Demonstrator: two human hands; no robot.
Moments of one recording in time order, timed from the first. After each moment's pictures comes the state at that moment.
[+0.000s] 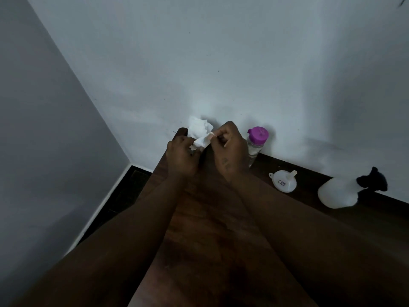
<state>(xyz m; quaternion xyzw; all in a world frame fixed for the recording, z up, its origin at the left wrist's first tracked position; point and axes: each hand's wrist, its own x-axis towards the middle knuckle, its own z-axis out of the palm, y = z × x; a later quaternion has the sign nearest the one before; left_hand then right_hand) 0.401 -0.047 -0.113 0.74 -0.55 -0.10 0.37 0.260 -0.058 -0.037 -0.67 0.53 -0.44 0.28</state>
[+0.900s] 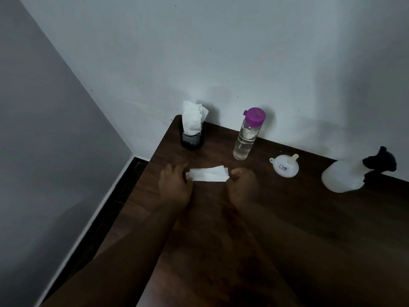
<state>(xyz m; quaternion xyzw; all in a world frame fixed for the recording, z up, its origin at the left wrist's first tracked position) 0.379 0.047 -0.172 0.80 -0.53 -0.17 0.23 0.191 -0.002 -0.145 -0.61 0.72 -0.18 0.29</state>
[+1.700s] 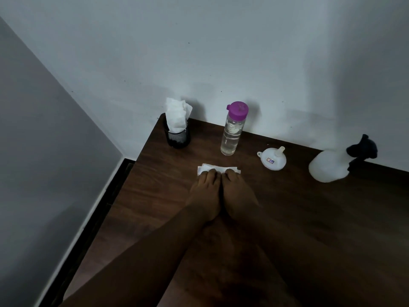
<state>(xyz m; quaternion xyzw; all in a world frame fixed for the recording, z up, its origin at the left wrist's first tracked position) 0.283 0.040 -0.178 0.61 -0.77 -0.17 0.02 0.147 0.003 -0.174 -0.89 0.43 0.12 0.06</state>
